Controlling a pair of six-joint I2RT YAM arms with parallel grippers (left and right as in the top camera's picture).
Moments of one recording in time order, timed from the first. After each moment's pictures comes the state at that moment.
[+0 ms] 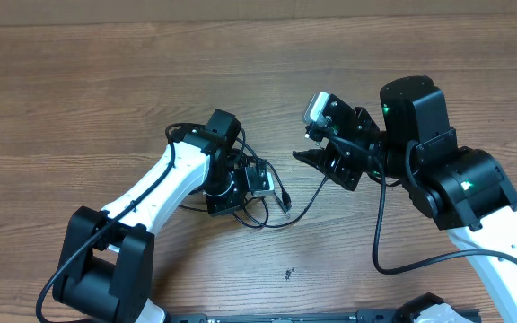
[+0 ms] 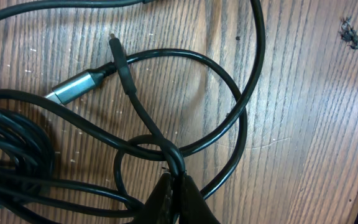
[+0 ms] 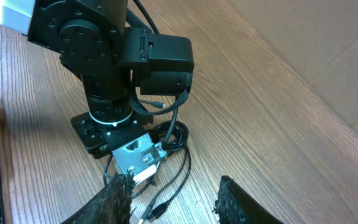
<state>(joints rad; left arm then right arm) -0.41 1.74 1.15 -1.01 0.29 0.94 0.44 1.24 1.39 -0.87 -0.49 -0.51</state>
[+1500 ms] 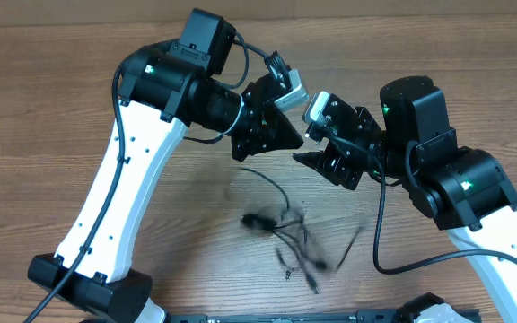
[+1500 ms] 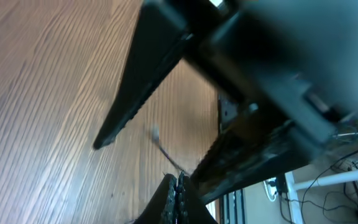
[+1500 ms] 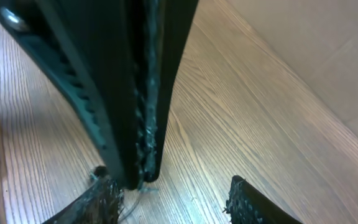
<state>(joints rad) -0.41 1.75 2.01 -1.46 0.96 0.66 0.44 1.24 1.39 -0.87 -0.47 -0.51</state>
